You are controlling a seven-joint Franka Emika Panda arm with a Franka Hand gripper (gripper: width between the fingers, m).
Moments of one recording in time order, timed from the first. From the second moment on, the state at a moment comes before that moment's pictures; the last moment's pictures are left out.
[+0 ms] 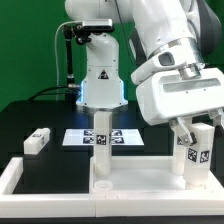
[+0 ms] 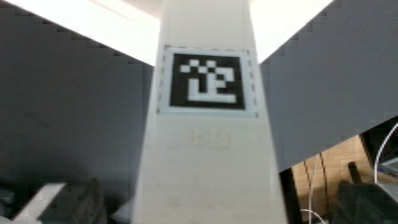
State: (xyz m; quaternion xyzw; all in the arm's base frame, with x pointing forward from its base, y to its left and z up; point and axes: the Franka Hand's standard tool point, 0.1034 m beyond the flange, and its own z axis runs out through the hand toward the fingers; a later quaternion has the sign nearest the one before) arm 0.647 0.111 0.112 -0.92 -0.26 -0.29 0.06
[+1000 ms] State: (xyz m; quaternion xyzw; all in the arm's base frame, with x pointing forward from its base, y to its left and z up) arm 0.643 0.133 0.160 -0.95 -0.22 -0.19 0.09
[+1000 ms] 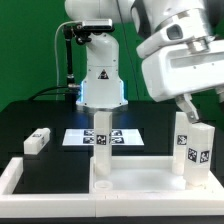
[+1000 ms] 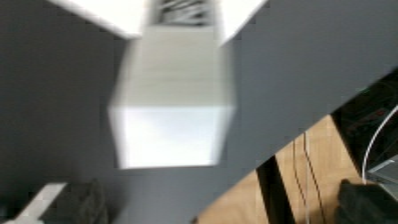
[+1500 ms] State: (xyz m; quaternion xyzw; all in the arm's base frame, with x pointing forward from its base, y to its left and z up) arm 0.614 0.121 0.145 -0.98 -0.20 -0.04 0.08
